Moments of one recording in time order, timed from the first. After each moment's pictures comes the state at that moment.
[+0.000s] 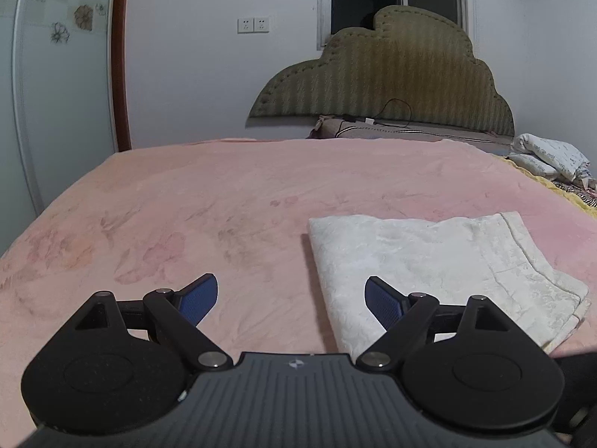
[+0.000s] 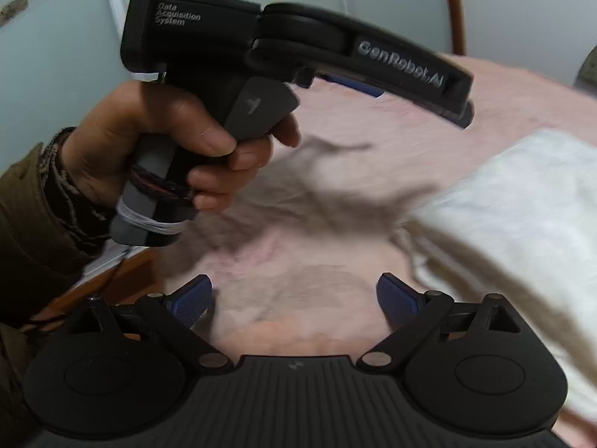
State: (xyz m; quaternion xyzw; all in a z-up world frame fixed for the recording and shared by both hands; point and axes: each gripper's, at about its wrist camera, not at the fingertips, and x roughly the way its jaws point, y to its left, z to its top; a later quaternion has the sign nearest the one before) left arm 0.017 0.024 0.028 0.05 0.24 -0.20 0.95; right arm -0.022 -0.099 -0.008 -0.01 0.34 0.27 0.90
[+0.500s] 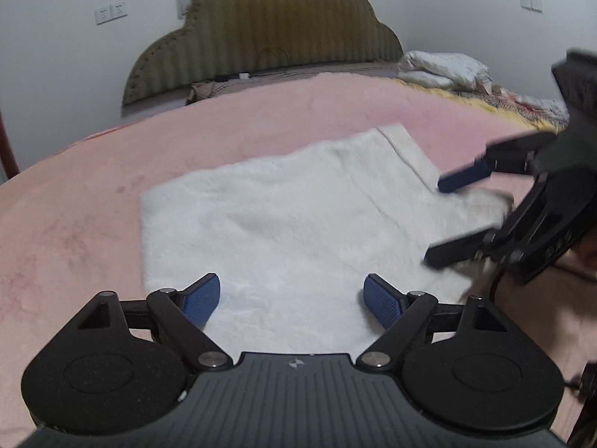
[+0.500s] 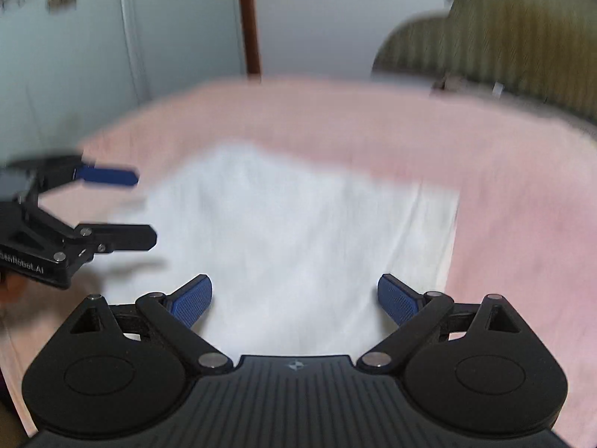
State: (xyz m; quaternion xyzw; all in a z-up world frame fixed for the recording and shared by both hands) left arm 0.010 -0.068 -0.019 0.16 0.27 -0.37 0.88; right arm -0.044 -0.284 0.004 0.00 0.35 0.01 0.94
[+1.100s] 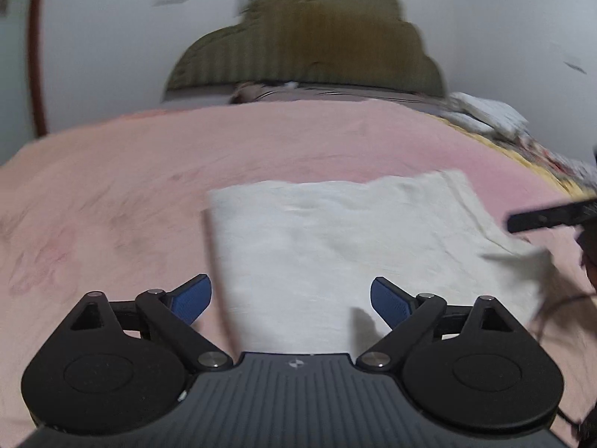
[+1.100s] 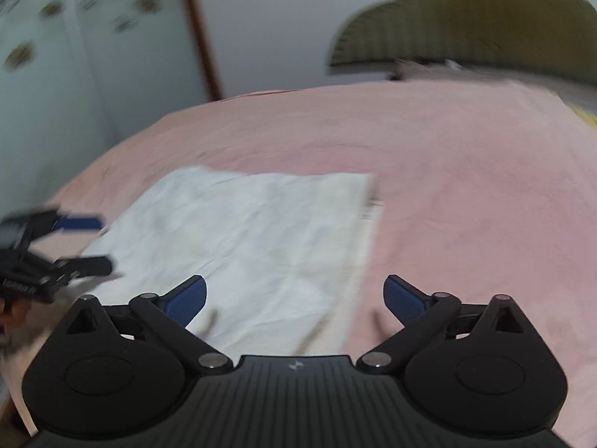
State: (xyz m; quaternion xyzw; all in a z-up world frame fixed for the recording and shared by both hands) left arm 0.063 -0.017 -0.012 0.06 0.30 -0.31 0.90; right arm -0.064 -0.355 0.012 0.18 0.31 -0.05 0.93
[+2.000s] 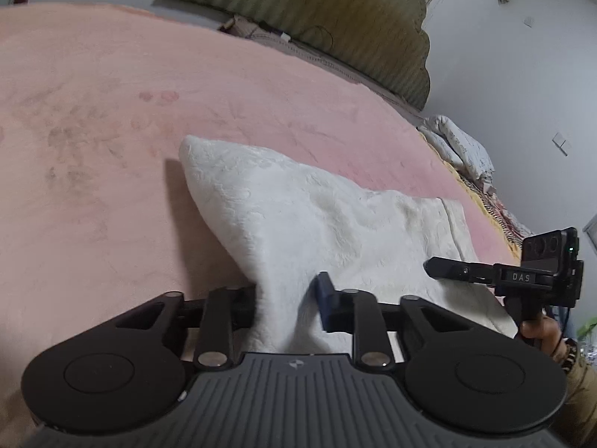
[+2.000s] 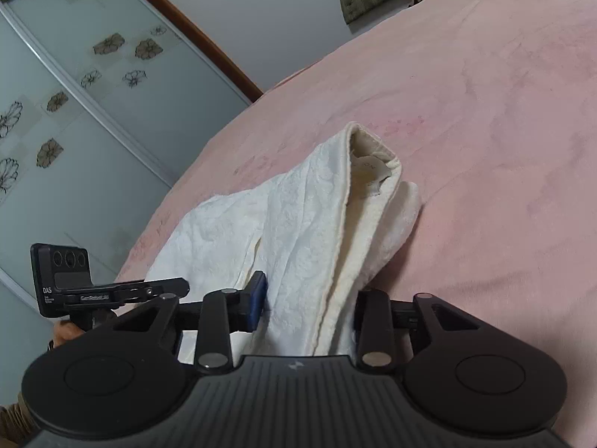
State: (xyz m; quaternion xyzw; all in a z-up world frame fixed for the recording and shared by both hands) left arm 0.135 -0.021 -0.039 -0.08 0.40 -0.38 0.83; right arm -0.007 -0.393 -0.030 0.33 0.30 0.07 0.89
